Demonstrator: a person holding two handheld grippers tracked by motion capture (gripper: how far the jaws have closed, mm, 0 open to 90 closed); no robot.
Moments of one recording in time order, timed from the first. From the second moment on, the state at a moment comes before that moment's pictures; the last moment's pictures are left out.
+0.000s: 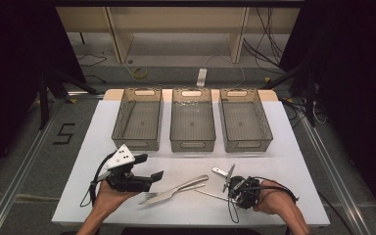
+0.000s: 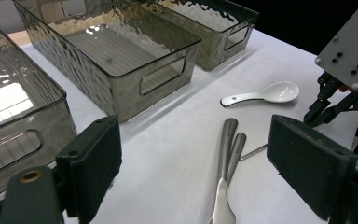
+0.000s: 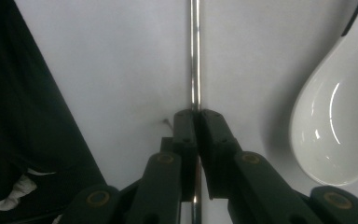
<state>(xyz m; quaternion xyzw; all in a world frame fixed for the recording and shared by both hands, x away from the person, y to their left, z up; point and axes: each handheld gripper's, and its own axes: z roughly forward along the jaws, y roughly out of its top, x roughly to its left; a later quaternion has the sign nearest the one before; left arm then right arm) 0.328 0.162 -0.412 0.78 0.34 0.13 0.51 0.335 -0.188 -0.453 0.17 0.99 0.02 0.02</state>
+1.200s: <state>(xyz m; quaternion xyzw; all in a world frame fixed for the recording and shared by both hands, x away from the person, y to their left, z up) 0.324 0.085 -0.413 0.87 0.21 0.07 0.43 0.319 -0.171 -0.419 0.13 0.99 0.09 0.06</state>
